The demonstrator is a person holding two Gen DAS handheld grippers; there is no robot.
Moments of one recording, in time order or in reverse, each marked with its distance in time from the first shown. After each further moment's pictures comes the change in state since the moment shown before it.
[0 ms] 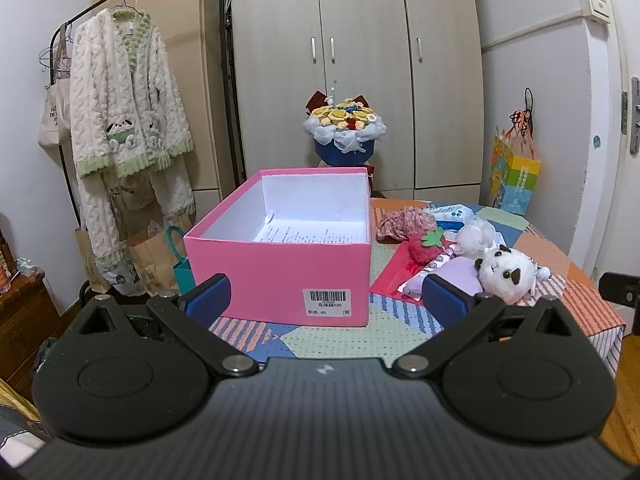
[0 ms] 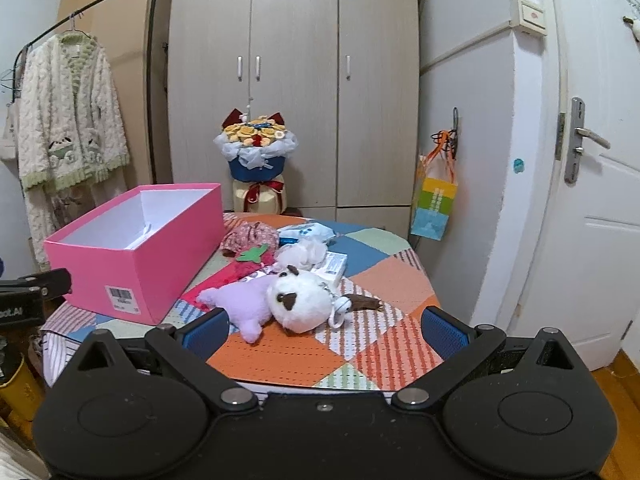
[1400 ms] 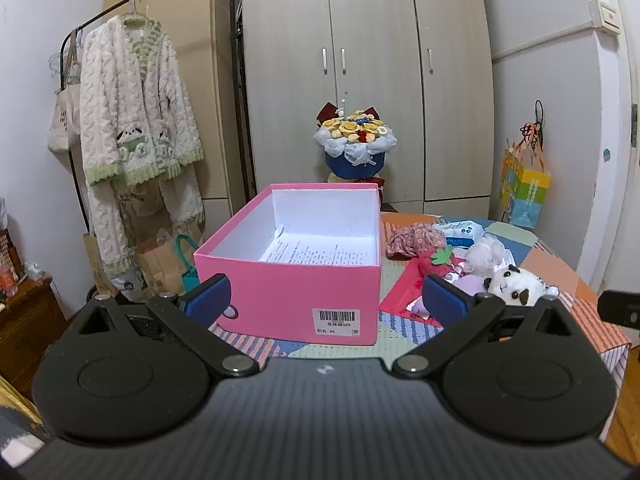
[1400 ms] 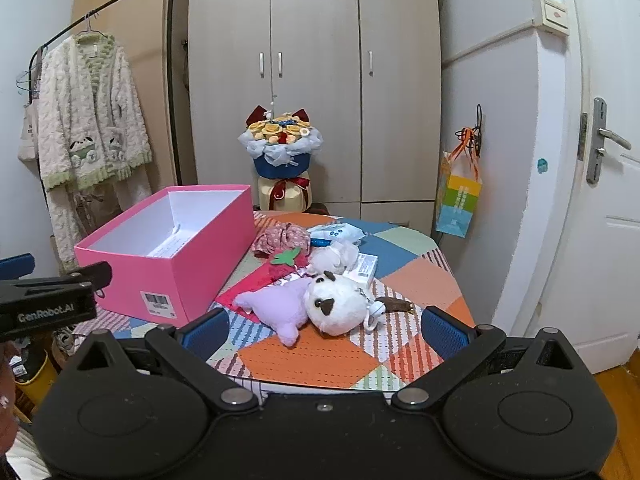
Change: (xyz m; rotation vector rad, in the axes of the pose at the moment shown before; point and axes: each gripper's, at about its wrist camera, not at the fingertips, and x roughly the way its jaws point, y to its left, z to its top) left arm -0.001 0.005 0.013 -0.030 -0.026 0.029; right arm -0.010 0.019 0.018 -0.001 0.029 0.055
